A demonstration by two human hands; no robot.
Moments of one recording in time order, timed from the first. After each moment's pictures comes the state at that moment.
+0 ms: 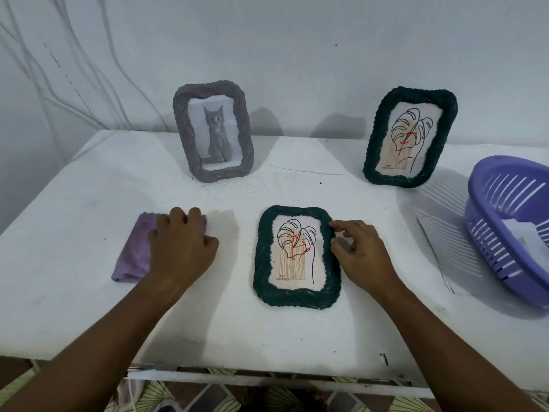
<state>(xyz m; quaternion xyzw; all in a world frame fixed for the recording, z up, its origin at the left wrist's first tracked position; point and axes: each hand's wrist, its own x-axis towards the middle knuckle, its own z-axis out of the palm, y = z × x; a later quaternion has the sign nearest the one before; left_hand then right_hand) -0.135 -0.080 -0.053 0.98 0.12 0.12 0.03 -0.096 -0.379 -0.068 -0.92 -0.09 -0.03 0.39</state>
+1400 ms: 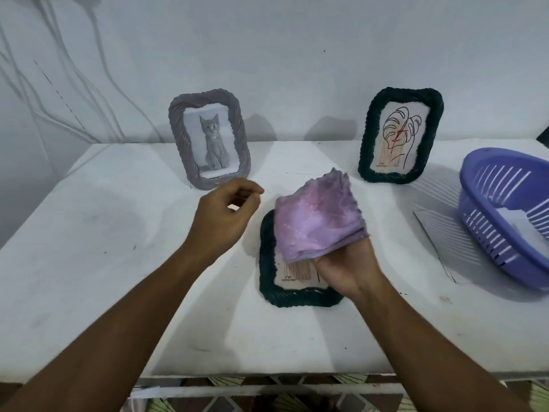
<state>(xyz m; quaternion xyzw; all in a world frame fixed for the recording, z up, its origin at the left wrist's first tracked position) -0.118 -0.131 0.013 0.83 0.00 0.12 0.54 -0.117 -0.327 -0.021 -0.25 0.06 0.22 0.94</state>
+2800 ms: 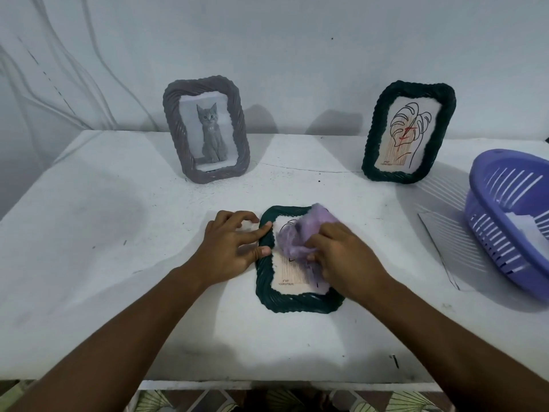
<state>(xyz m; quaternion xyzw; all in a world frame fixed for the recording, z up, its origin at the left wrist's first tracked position) -0.099 -0.104 -0.092 0.95 -0.18 0.10 0.23 -0.108 -0.355 -0.055 -0.94 -0.30 0.00 0.16</state>
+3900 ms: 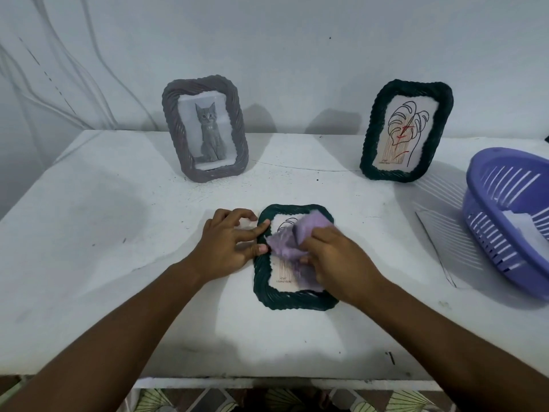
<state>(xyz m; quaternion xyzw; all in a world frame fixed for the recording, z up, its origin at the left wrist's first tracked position) -0.099 -0.107 -0.087 0.96 -0.16 0.07 0.23 -0.109 -0.349 -0.053 -0.93 -0.34 -0.03 0.15</state>
